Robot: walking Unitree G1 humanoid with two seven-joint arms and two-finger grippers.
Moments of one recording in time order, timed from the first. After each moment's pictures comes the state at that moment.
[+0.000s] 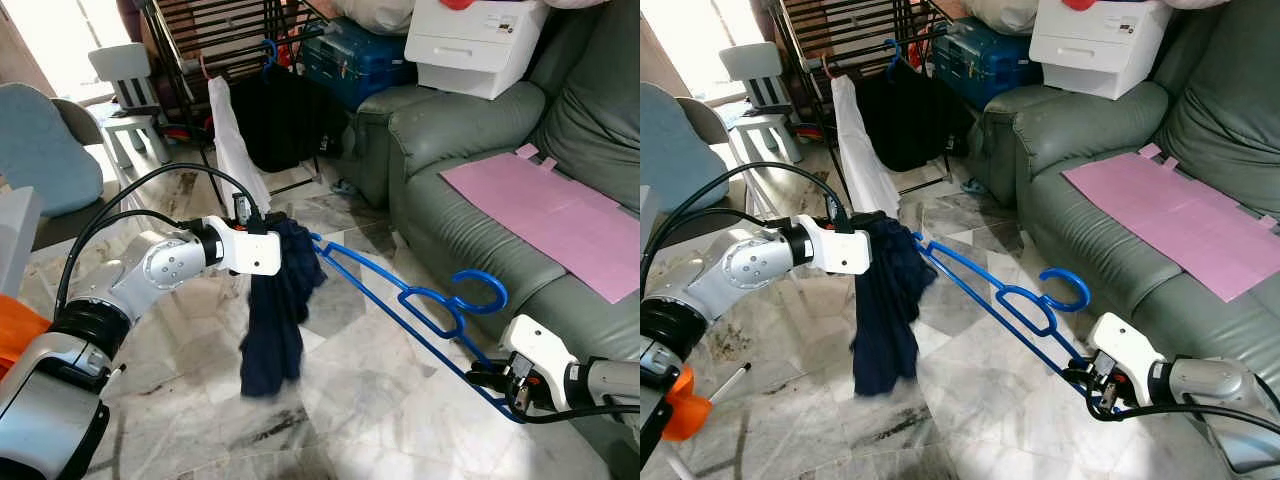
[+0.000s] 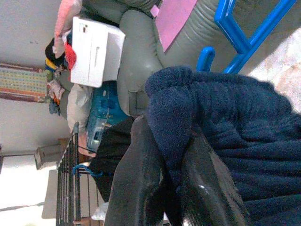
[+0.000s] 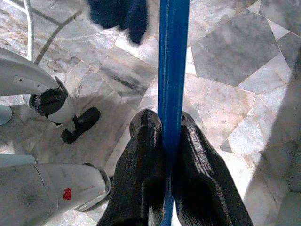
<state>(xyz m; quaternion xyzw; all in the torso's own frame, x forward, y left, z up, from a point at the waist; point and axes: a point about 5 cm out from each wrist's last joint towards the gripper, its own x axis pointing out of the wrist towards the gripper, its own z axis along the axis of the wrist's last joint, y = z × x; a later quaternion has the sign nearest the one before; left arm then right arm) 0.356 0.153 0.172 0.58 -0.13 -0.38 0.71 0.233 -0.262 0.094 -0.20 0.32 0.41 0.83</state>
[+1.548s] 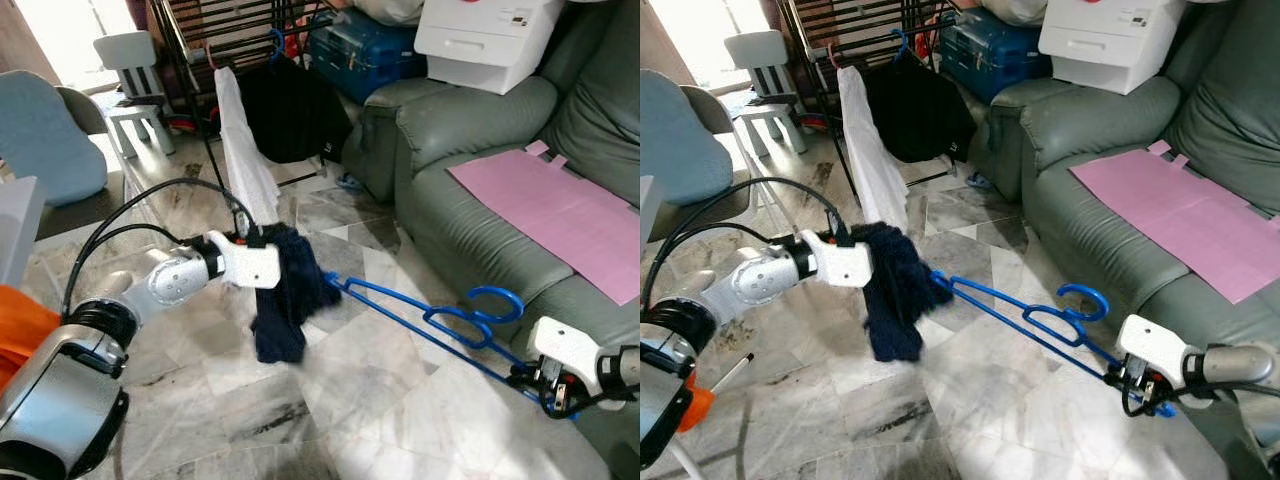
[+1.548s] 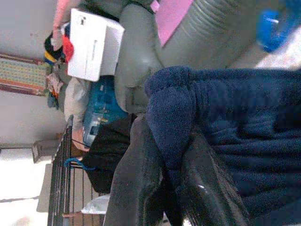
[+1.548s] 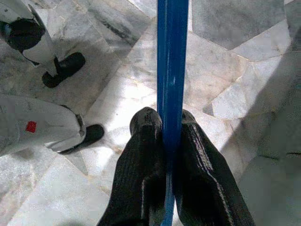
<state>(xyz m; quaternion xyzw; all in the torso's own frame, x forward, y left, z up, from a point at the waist) 0.356 0.160 0.146 0.58 -0.14 -0.37 0.71 0.245 -0.307 0.097 -0.29 0.36 0.41 0.79</state>
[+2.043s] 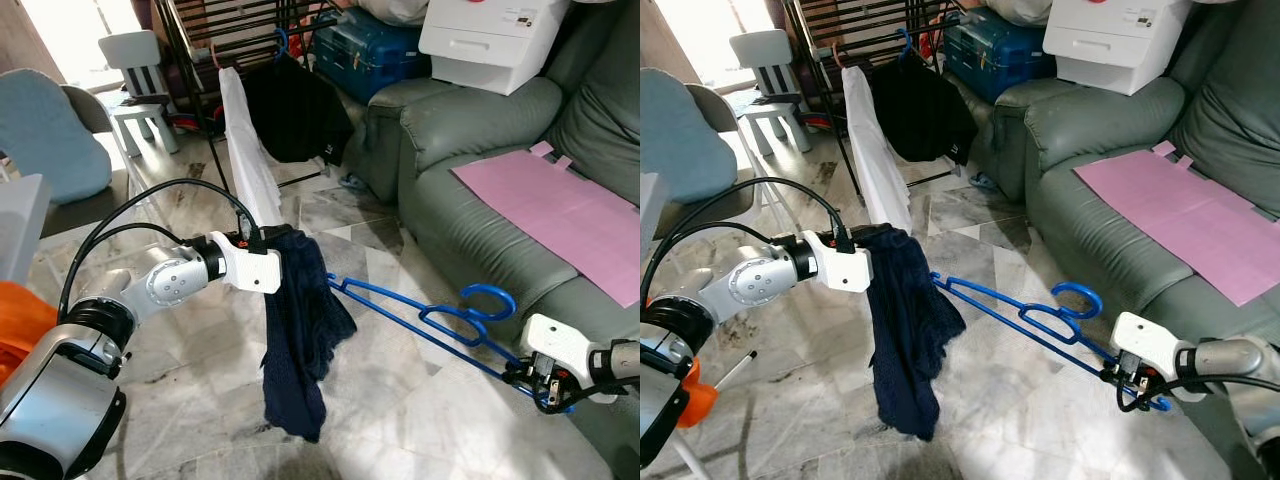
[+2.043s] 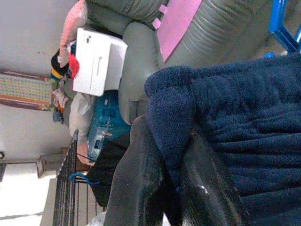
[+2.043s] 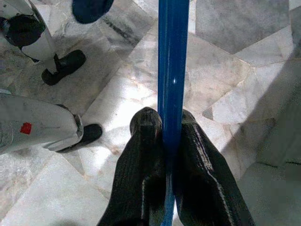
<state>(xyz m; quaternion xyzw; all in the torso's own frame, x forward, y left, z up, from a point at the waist) 0.352 0.151 0.152 0.57 -0.18 -0.39 0.70 0.250 -0.303 0.092 -0.29 0.36 0.42 0.78</state>
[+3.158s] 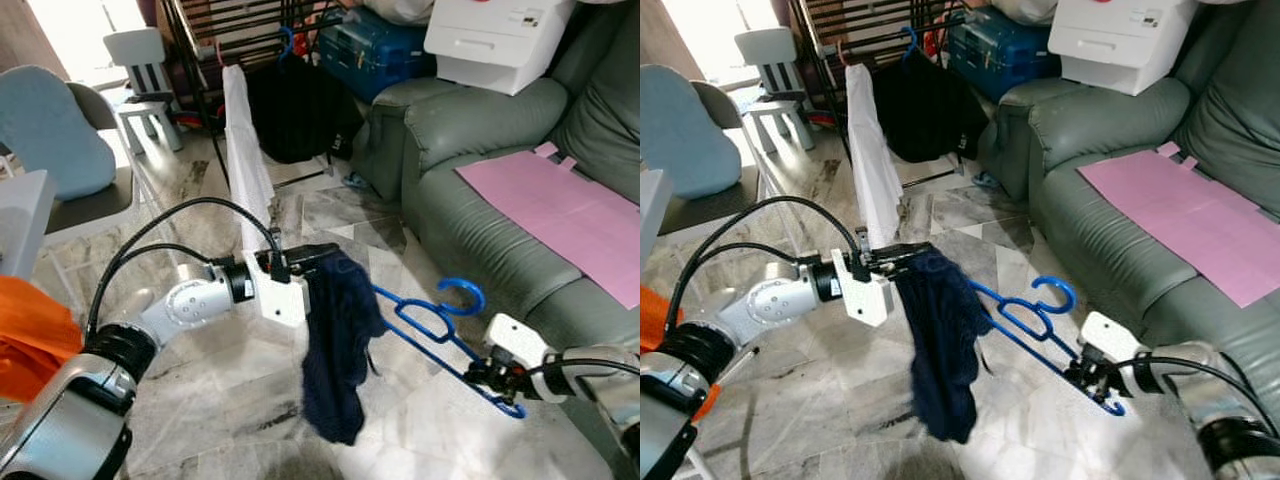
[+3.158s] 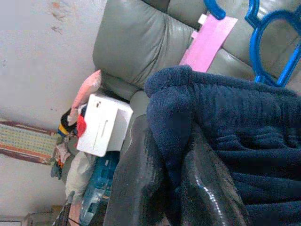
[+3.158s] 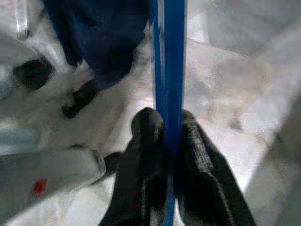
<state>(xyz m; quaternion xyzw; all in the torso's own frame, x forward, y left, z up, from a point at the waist) 0.317 0.109 0.153 0.48 -0.30 -0.46 0.69 0.272 -0.274 0.052 -0.20 0.37 0.39 0.82</state>
